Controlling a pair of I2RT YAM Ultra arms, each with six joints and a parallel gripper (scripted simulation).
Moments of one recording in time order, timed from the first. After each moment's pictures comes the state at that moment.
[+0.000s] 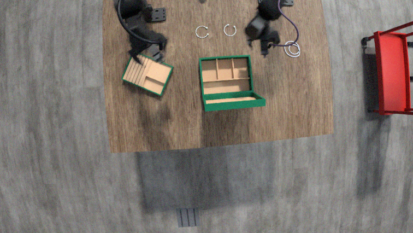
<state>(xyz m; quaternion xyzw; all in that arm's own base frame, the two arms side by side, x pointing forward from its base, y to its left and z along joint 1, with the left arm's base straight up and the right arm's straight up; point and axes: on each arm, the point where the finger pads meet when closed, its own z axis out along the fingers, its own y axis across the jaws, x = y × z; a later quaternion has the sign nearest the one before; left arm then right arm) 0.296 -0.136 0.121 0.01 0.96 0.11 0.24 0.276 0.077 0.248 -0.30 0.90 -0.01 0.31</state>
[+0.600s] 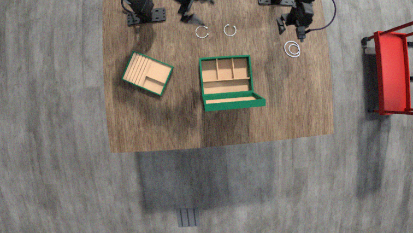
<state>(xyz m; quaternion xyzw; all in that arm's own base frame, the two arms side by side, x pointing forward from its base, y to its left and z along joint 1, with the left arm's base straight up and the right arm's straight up) 0.224 -0.004 0.127 -0.07 0.98 0.01 0.21 0.146 0.283 0.334 -0.51 0.71 0.21 0.43</state>
